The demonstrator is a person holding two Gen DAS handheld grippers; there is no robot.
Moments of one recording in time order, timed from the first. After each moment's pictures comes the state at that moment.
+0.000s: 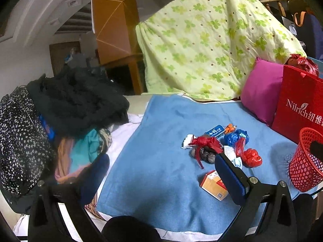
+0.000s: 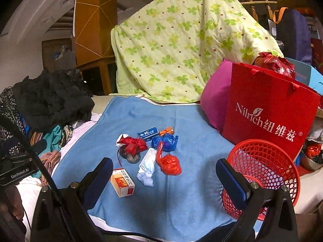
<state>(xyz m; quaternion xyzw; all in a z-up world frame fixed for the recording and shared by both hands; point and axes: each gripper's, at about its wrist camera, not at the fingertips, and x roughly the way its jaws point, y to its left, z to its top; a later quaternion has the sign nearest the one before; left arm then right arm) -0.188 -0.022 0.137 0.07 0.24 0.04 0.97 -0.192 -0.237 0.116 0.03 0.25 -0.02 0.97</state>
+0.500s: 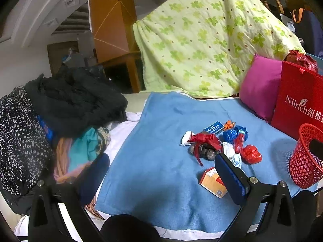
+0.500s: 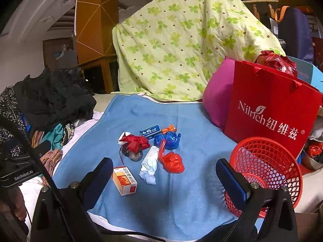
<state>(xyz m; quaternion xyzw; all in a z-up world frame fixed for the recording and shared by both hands) -0.186 -0.025 0.131 0.07 0.24 0.04 0.97 -0.191 -0.235 0.112 0.04 0.25 -0.02 0.97</state>
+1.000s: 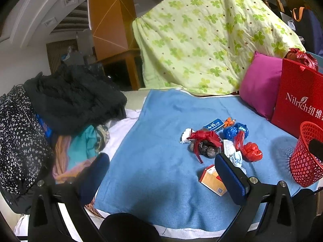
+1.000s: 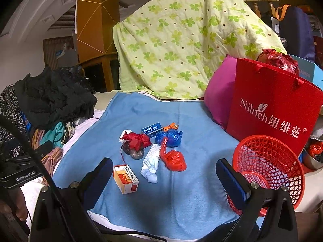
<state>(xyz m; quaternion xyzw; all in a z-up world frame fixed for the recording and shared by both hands) -0.183 -0.025 0.125 0.07 0.25 0.04 0.96 -0.190 -0.230 0.105 0.04 0.26 -0.01 0.97</state>
